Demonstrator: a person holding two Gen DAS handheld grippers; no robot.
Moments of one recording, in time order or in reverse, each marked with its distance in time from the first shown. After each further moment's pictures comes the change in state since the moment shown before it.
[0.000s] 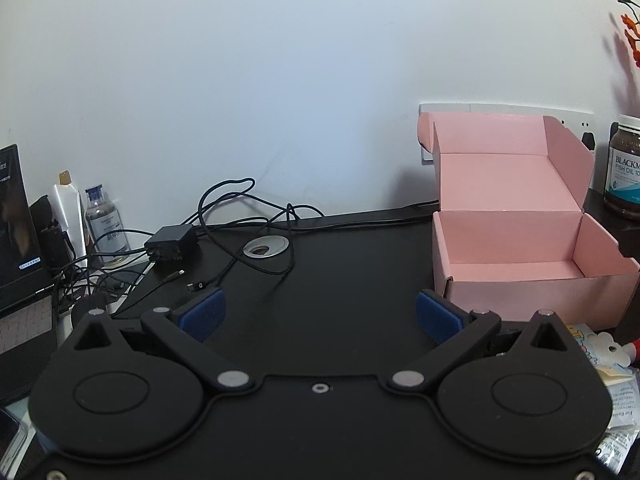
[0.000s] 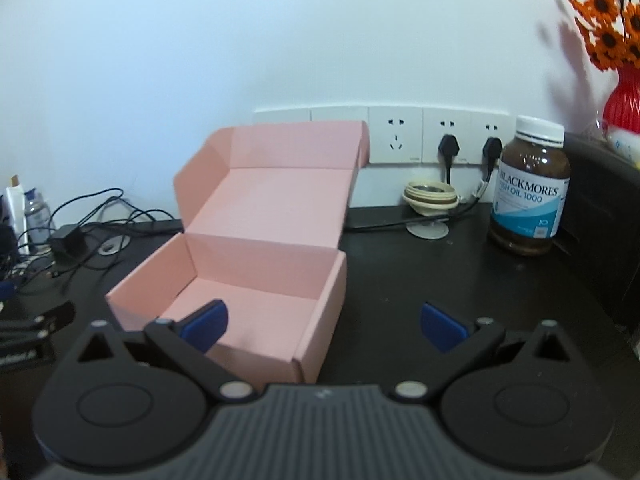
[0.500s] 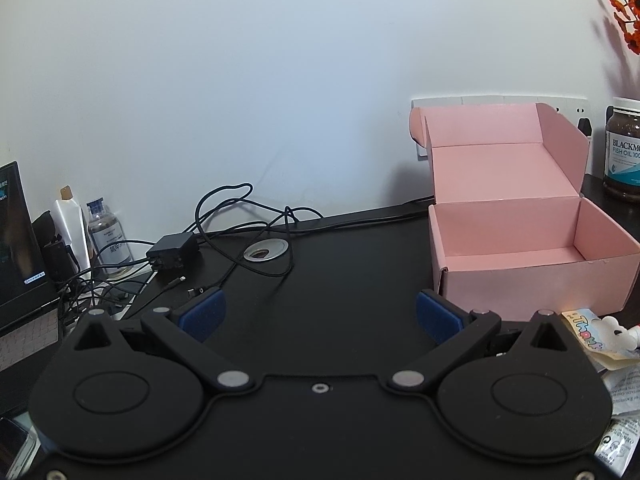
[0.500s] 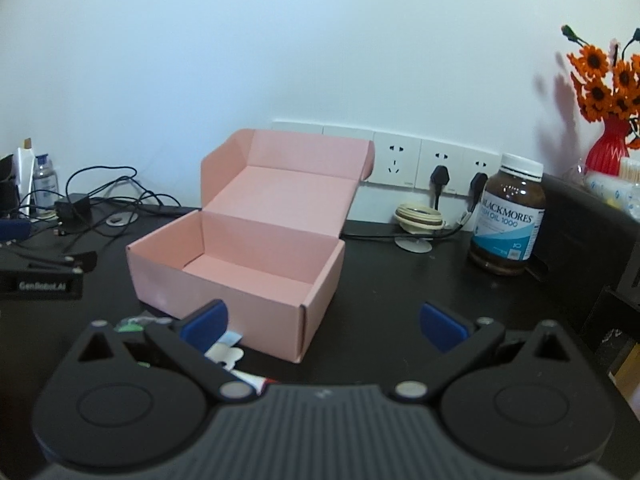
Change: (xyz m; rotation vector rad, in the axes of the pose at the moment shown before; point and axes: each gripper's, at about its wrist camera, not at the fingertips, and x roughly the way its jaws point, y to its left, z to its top) left arm -0.001 -0.008 -0.003 0.045 -0.011 0.024; right arm -0.038 0.018 -0.033 -0.117 -0.096 -0.058
